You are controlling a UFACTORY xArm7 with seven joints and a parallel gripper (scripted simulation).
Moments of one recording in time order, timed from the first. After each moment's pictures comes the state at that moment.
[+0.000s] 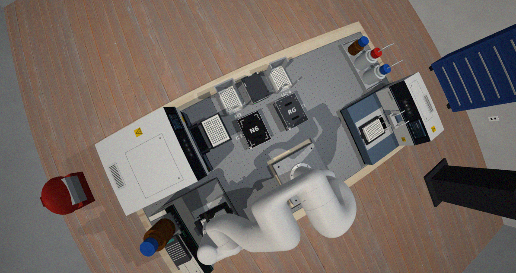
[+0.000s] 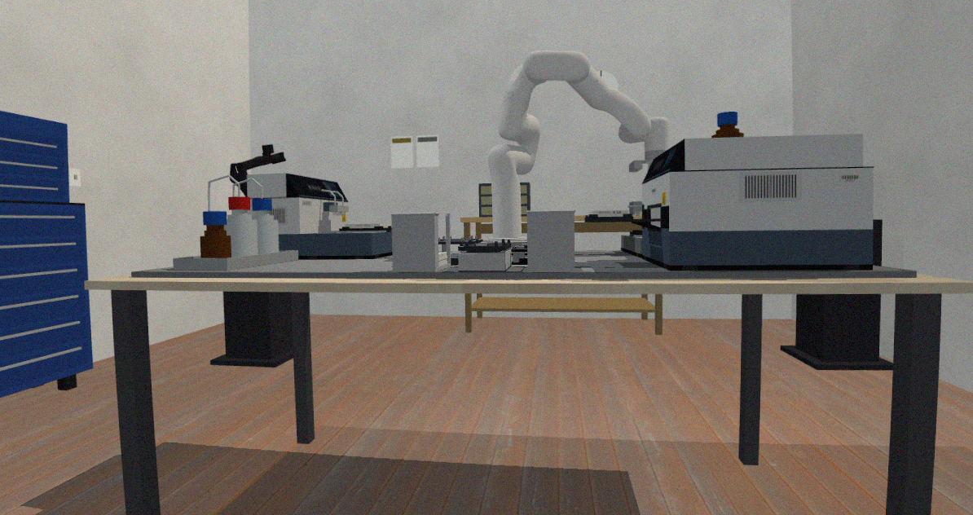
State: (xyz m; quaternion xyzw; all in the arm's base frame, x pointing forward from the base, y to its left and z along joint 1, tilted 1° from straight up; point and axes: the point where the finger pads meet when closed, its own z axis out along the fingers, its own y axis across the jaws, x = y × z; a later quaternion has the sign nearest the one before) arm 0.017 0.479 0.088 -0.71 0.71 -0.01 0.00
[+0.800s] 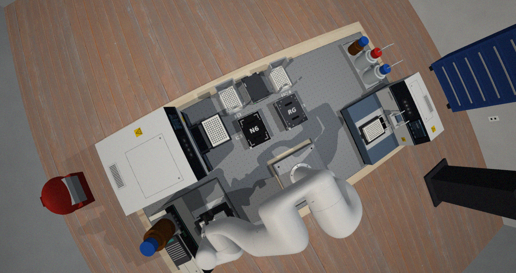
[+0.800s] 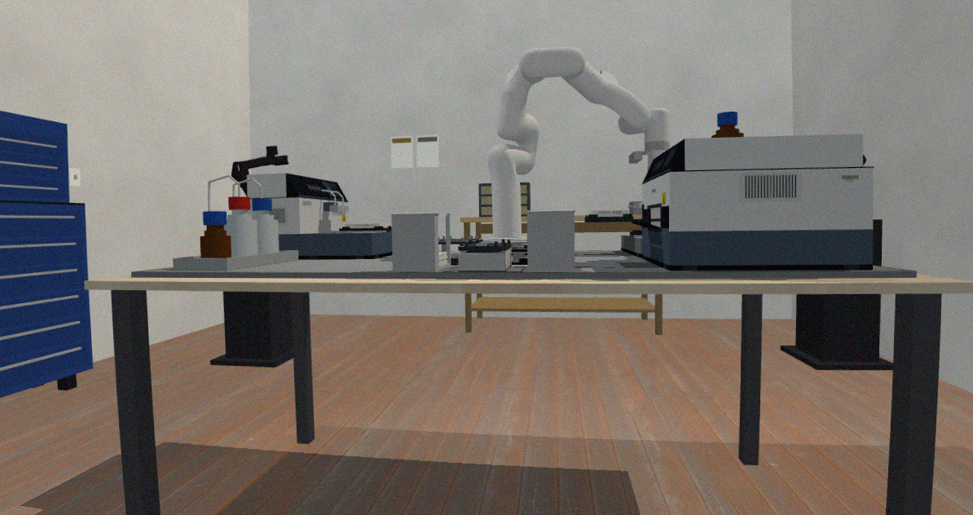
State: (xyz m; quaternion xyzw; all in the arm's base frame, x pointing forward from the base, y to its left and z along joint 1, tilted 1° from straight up) arm 0.017 0.479 0.116 -0.71 0.71 -0.01 0.00
